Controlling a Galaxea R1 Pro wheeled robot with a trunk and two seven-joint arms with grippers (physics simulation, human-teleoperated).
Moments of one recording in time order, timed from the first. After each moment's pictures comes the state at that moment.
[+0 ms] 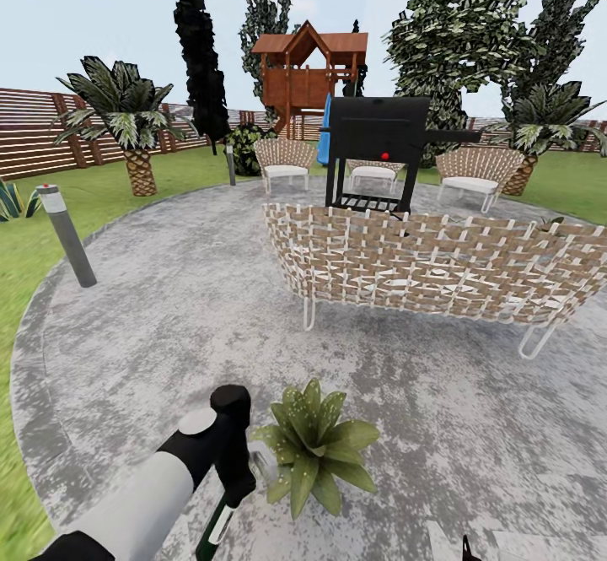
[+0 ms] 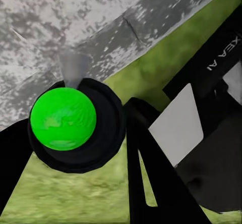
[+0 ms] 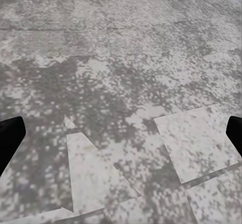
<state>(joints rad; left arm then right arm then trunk) -0.73 -0.09 -0.37 -0.68 -1.28 0.96 -1.54 -0.32 -0.12 -0.22 -0.09 -0.04 -0.69 -0.14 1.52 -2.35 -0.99</state>
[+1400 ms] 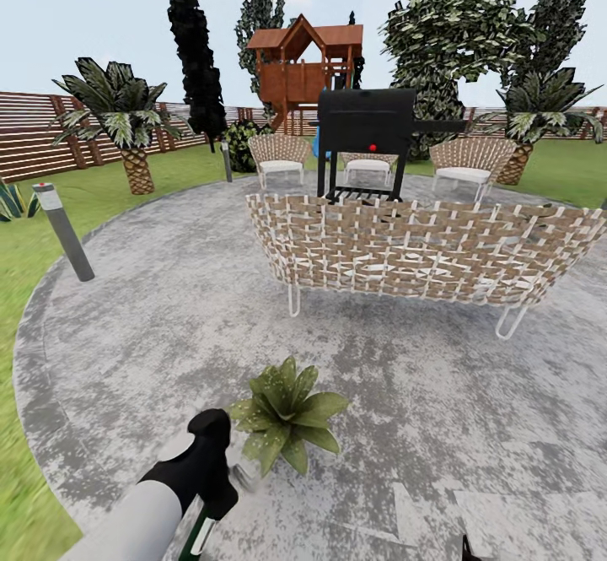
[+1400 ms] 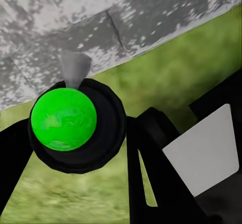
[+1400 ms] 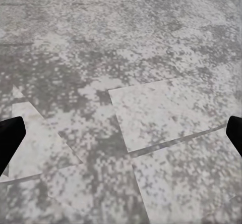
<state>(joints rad) -0.64 -0.10 -0.10 -0.65 -1.28 0.95 -1.20 -0.32 -0.12 -0.22 -0.09 -0.04 -0.69 -0.14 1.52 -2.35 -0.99</state>
